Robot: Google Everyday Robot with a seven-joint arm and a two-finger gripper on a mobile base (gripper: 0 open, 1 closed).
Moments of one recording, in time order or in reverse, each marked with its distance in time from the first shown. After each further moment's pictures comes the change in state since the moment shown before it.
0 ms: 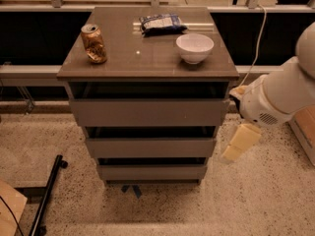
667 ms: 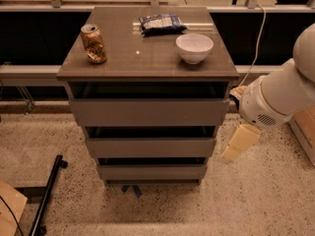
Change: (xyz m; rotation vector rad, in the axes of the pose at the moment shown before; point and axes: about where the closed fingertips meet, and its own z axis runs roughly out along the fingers) arm -0.001 0.000 0.004 0.018 0.007 0.007
